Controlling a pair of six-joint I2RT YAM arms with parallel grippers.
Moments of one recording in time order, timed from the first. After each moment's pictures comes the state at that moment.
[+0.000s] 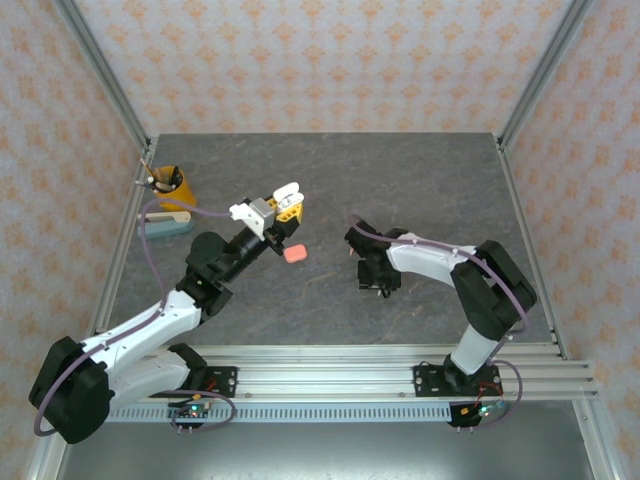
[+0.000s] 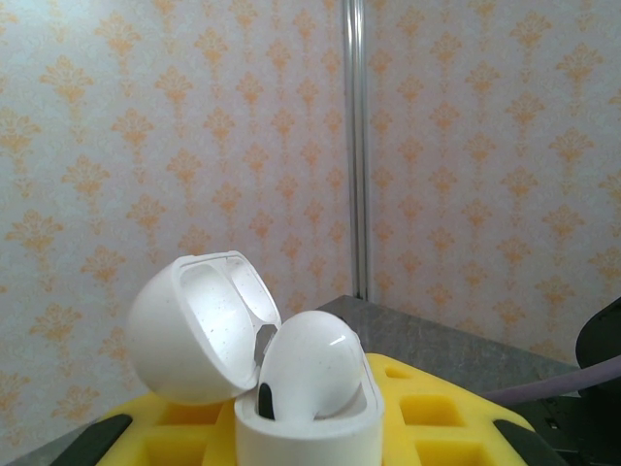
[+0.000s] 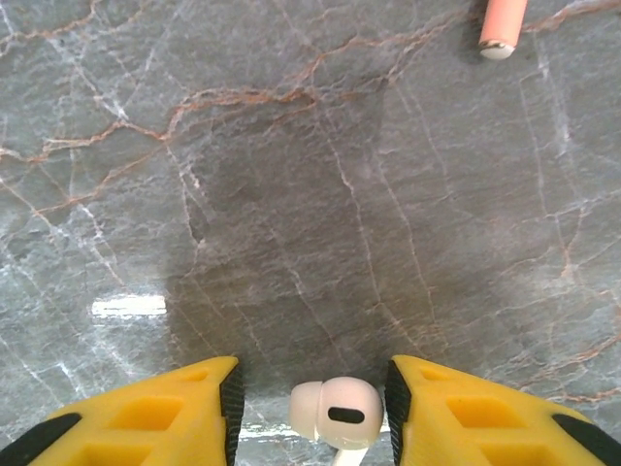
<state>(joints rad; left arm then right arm) -0.57 1.03 0.54 0.71 0.15 0.03 0.67 1.68 0.96 -0.74 0.10 0.71</state>
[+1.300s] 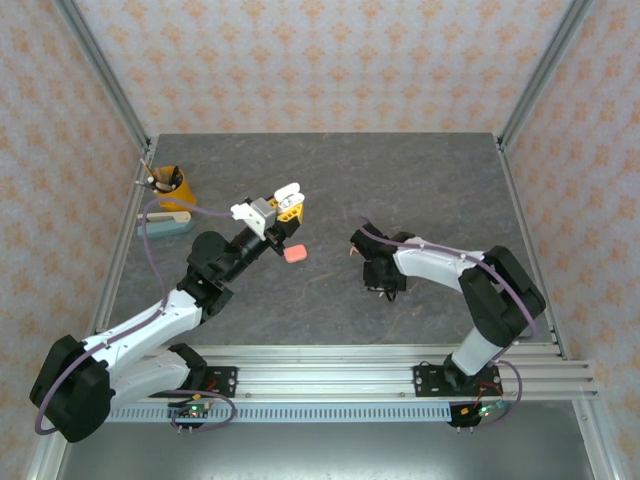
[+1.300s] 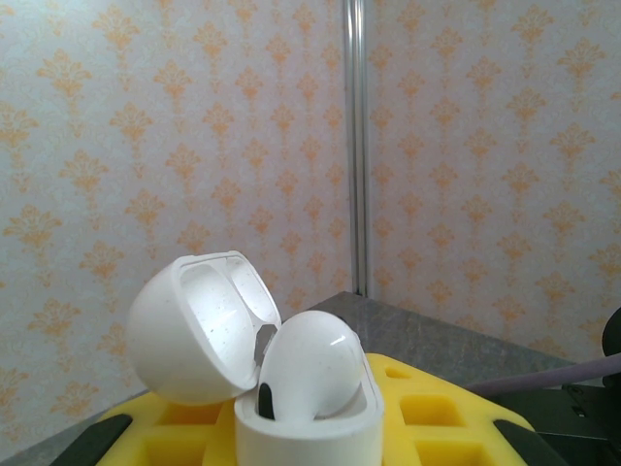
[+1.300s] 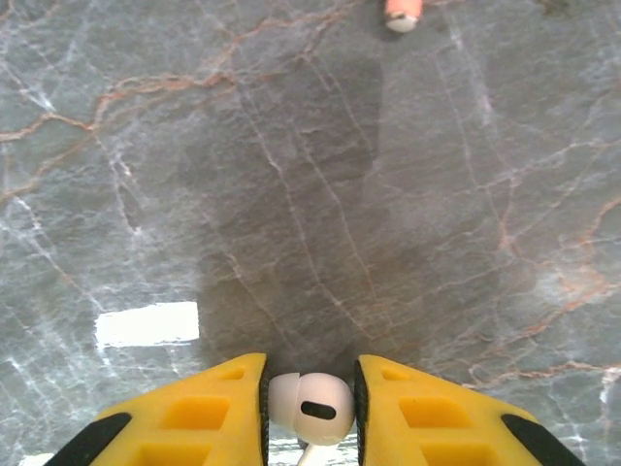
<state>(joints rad) -0.57 1.04 0.54 0.71 0.15 0.03 0.66 1.62 0.91 -0.74 0.12 0.75</state>
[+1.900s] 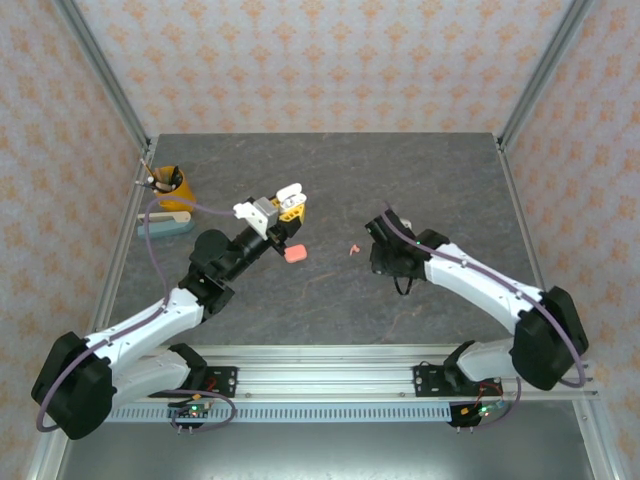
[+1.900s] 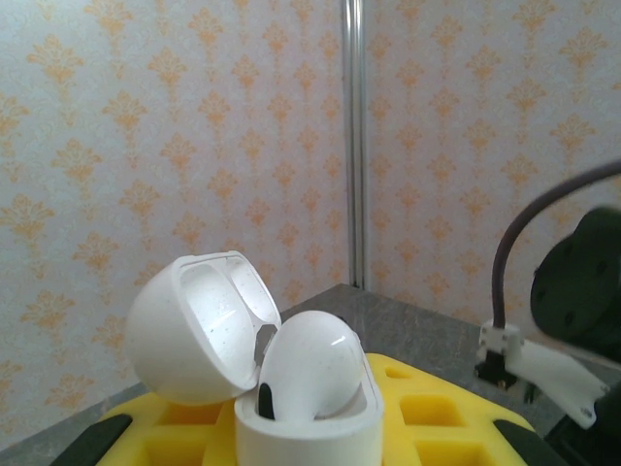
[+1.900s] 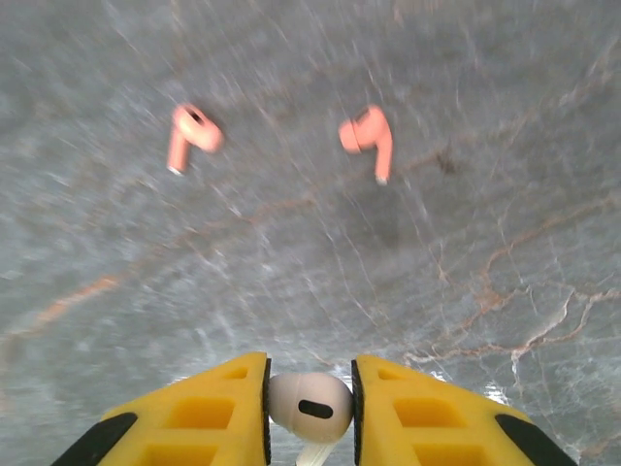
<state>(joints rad) -0.57 1.06 0.55 0.70 0.16 0.03 0.66 1.31 0.96 -0.77 0.19 0.75</state>
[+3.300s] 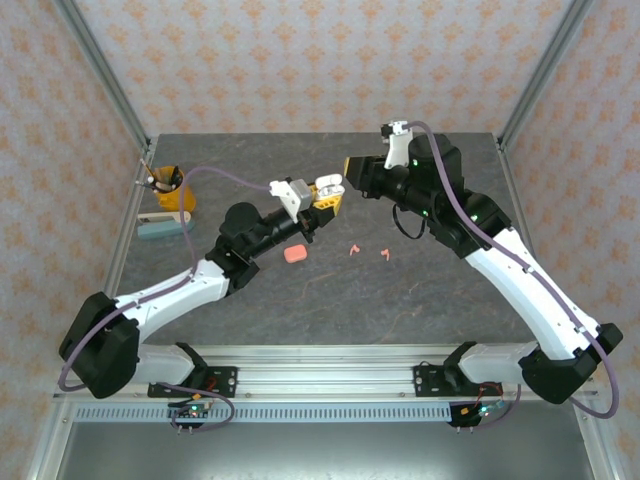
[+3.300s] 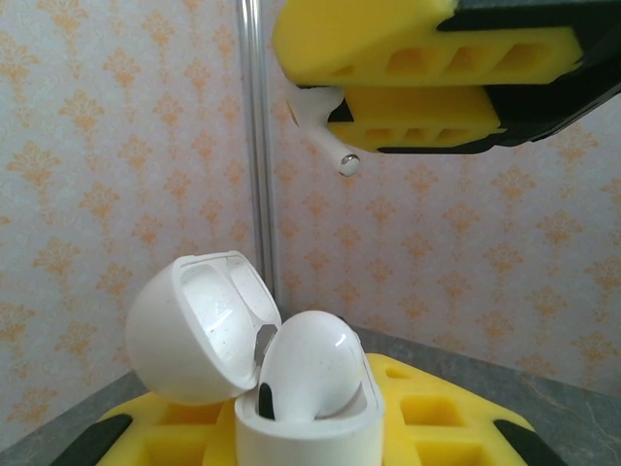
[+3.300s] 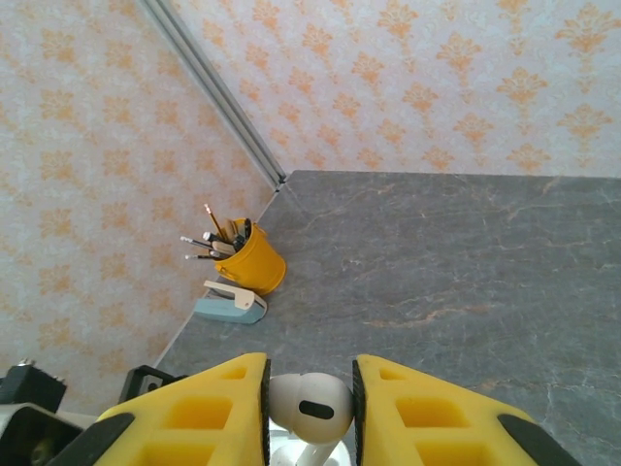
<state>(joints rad) -0.63 1.31 0.79 0.70 0.31 -0.02 0.66 1.25 1.51 -0.55 -0.07 0.44</state>
